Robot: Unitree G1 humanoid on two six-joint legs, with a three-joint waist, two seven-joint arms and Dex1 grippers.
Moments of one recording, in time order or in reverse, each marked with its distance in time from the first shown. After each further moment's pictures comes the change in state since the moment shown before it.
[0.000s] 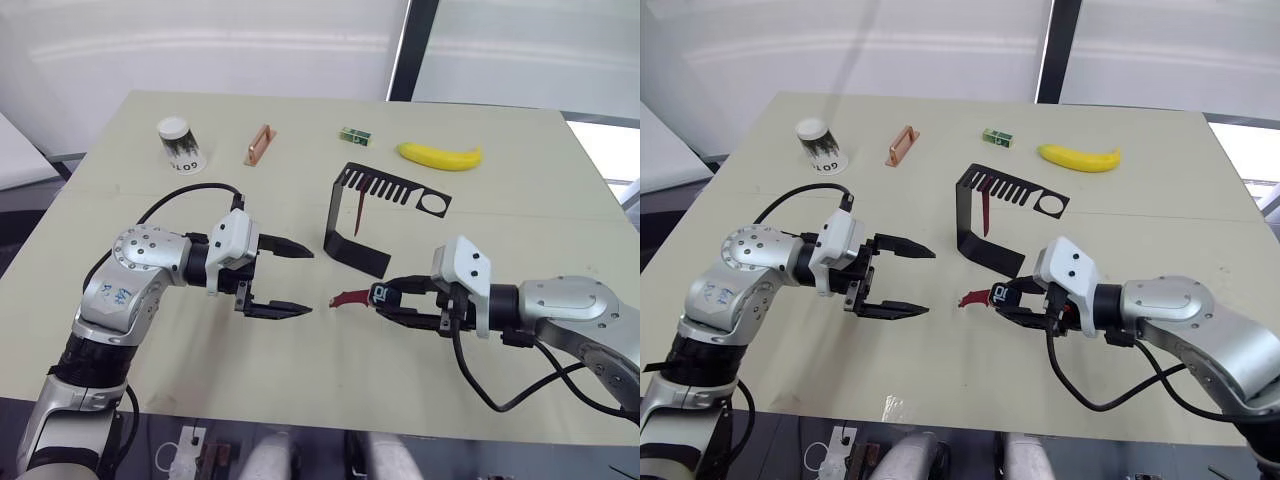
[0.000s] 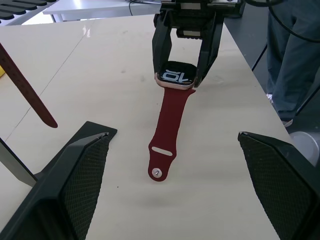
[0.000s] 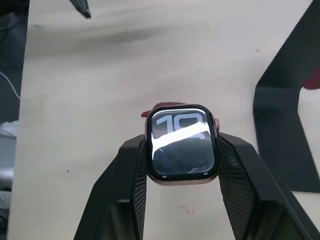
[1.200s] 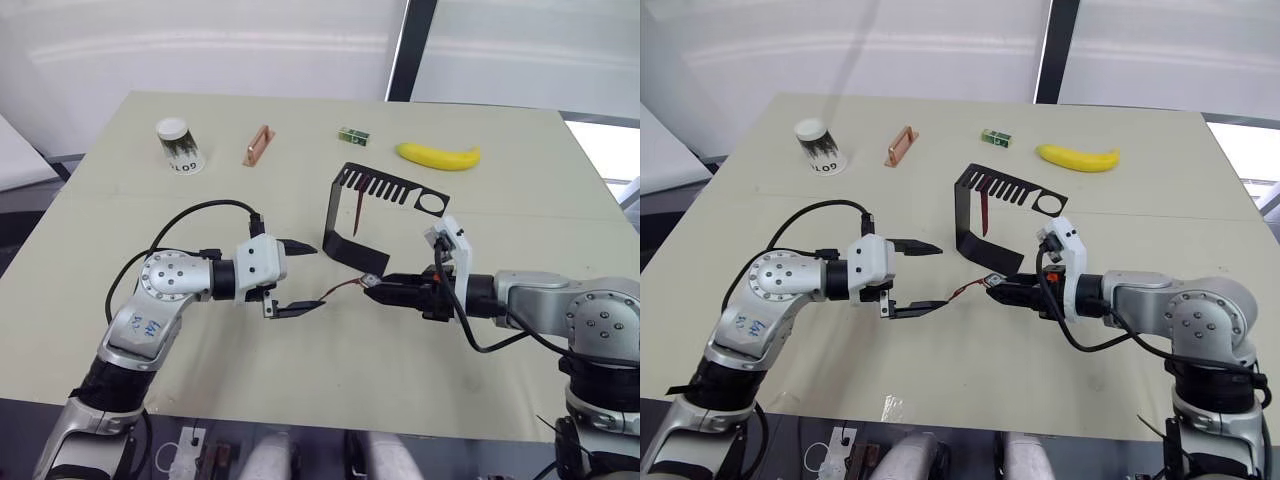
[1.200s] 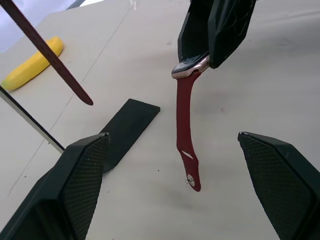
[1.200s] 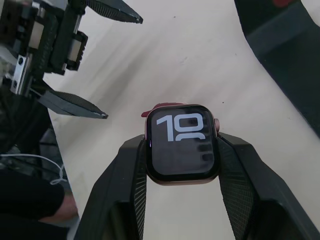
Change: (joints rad) left arm 0.107 -0.098 -0.064 -0.081 0.241 -0.102 0.285; right arm -0.245 0.444 -0.301 0.268 0.555 0.852 -0.508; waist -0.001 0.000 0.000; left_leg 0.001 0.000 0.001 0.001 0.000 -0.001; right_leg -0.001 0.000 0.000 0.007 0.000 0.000
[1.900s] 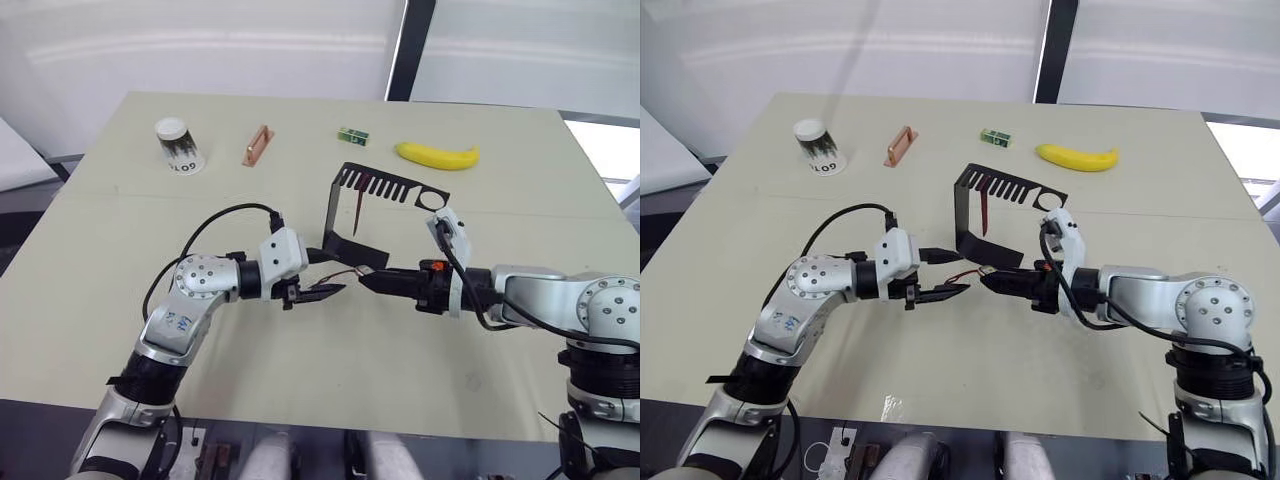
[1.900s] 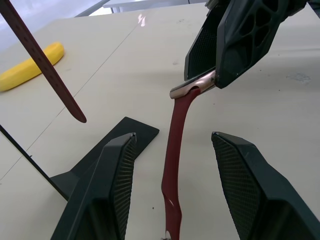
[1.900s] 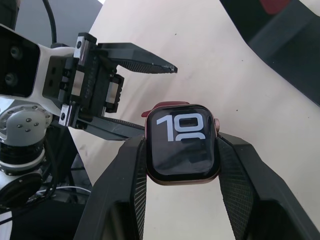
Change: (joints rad) left arm -0.045 -0.124 -0.047 0.090 0.000 0.016 0.050; right arm -0.003 -0.084 0.080 0.111 0.498 -0.152 -0.414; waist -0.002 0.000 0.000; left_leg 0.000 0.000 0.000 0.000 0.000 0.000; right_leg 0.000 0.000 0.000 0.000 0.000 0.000
